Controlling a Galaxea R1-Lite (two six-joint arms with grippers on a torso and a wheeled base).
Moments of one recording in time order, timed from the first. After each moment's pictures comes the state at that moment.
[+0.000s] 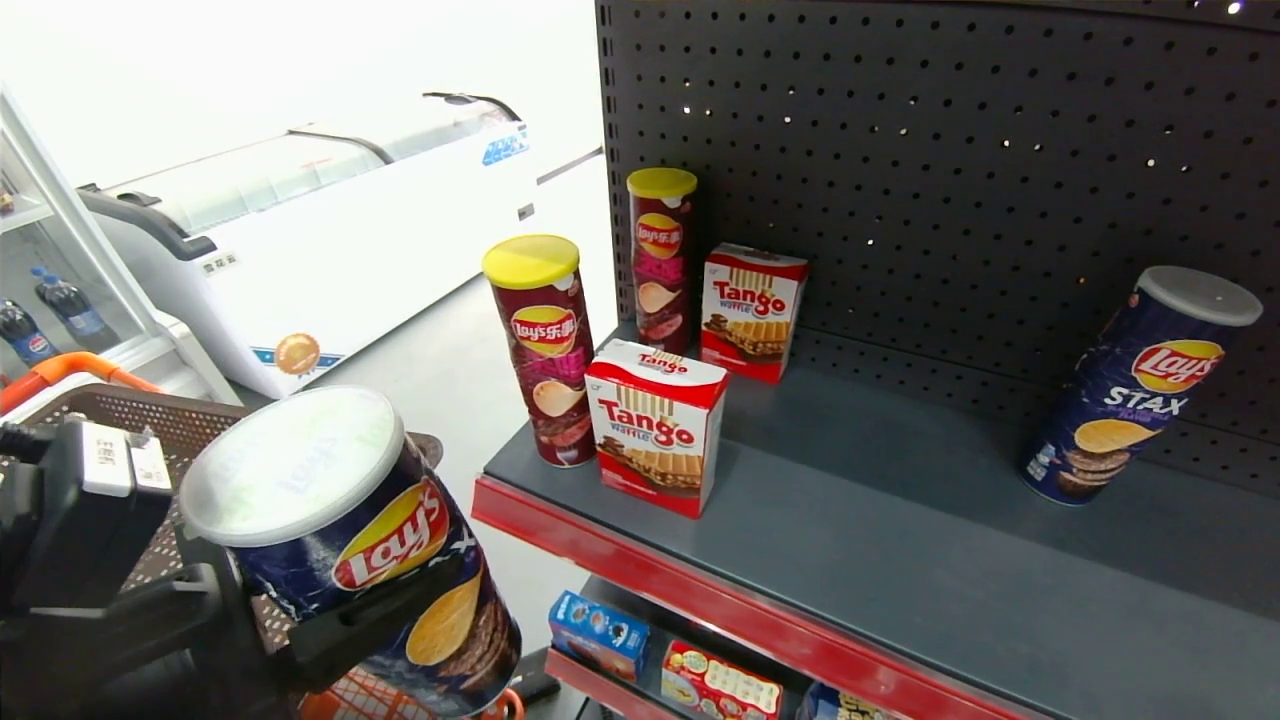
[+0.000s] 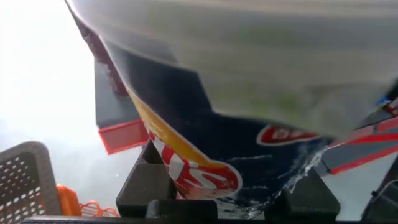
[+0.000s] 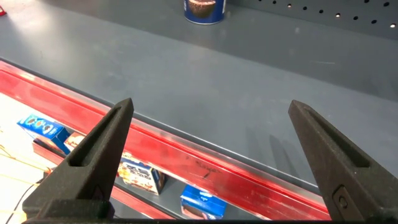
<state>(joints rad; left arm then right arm) -0.53 1.12 -0.32 -0.71 -0.24 0.09 -0.01 0.01 0.00 0.00 0.00 -0.01</state>
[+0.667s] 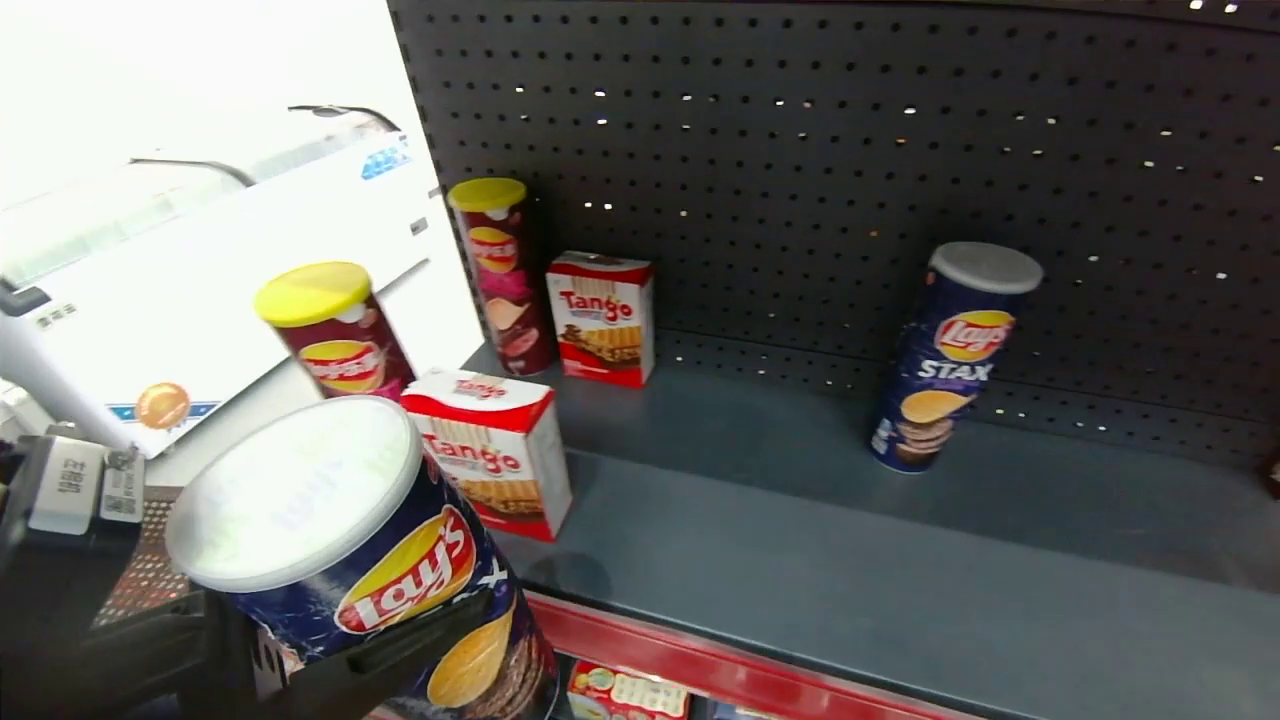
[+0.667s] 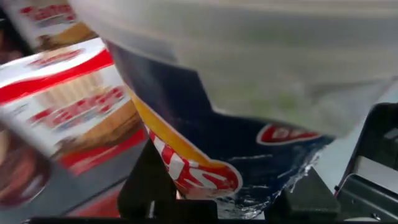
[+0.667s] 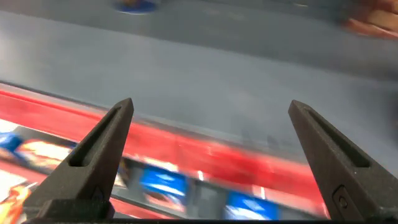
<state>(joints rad) -0.64 1.10 -0.33 -0.71 -0.24 0.07 -0.01 0.01 0.00 0.00 0.00 -0.02</state>
